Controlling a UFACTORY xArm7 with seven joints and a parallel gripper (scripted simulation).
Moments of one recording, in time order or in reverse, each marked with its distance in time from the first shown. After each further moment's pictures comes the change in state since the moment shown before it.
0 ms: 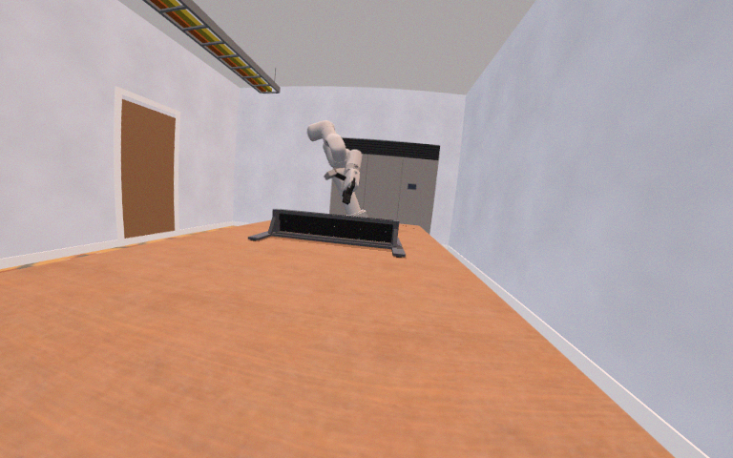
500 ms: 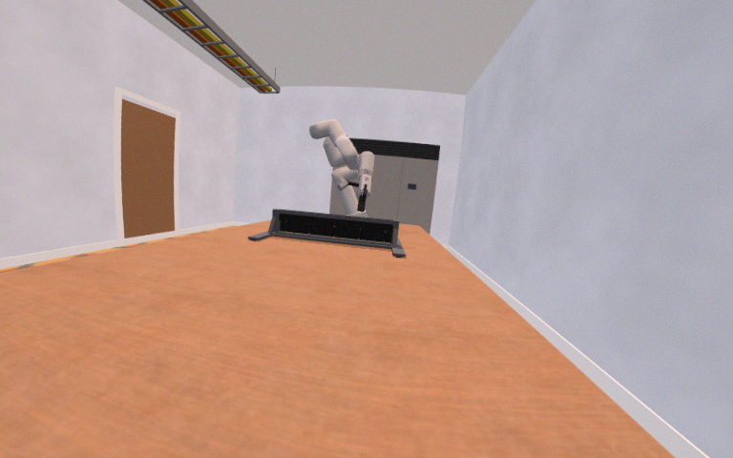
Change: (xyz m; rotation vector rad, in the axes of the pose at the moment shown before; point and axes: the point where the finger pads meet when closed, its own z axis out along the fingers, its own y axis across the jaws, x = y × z) arm -0.084 0.010 0.000 -0.200 -0.095 0.298
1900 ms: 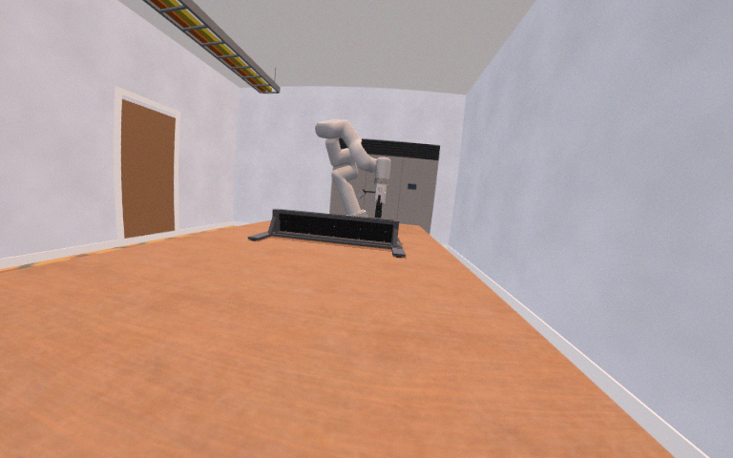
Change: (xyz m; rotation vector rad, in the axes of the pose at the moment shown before) arm -0.109 0.082 -0.007 -0.375 -0.031 0.350
